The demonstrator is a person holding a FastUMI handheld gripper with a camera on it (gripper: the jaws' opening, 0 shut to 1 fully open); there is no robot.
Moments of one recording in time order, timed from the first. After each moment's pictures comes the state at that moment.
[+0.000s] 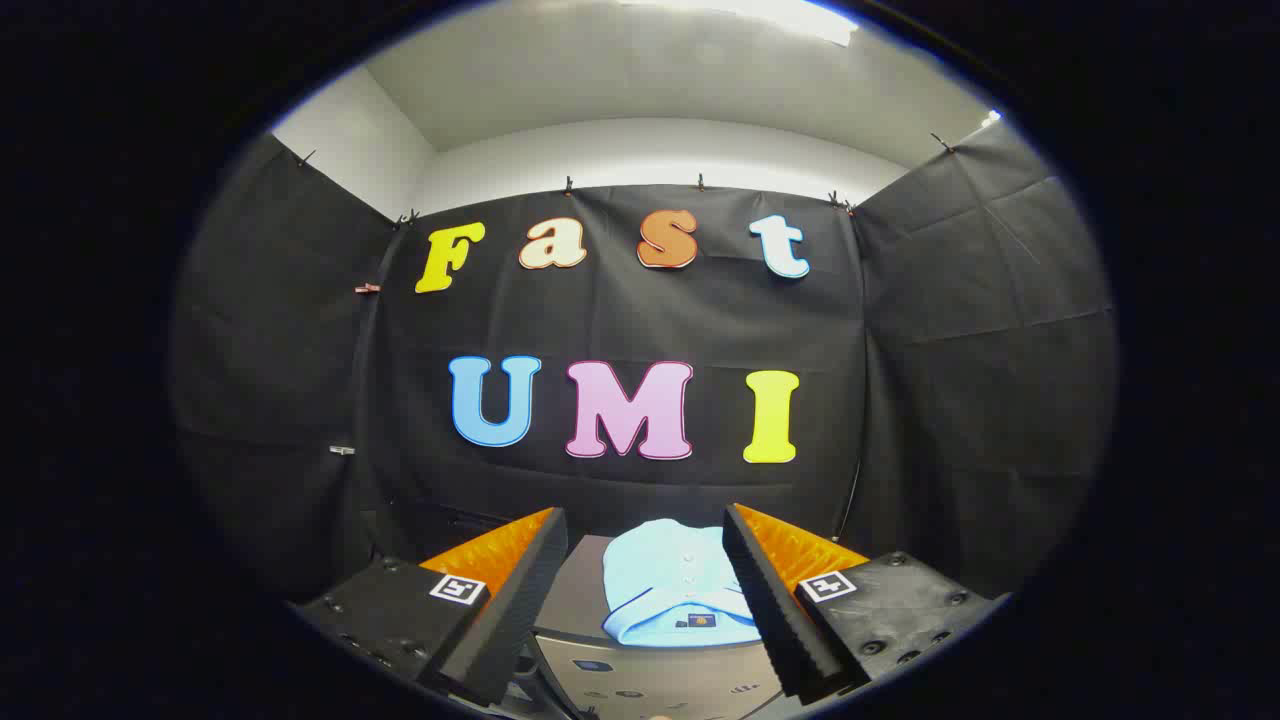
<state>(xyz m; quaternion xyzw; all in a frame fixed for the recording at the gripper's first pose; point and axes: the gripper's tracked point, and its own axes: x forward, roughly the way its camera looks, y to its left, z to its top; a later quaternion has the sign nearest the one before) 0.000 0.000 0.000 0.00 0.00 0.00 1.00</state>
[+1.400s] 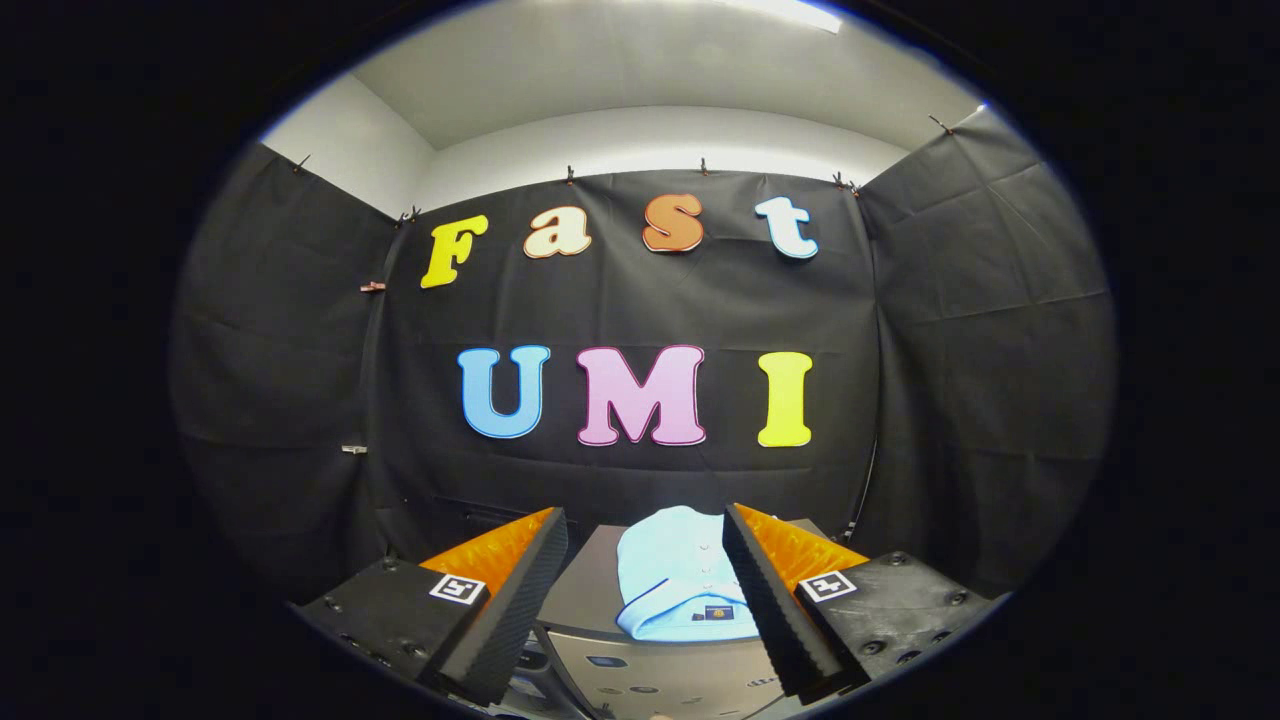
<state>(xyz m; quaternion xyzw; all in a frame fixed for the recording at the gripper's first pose) 0.016 0.003 -0.016 0.02 0.02 0.01 1.00</state>
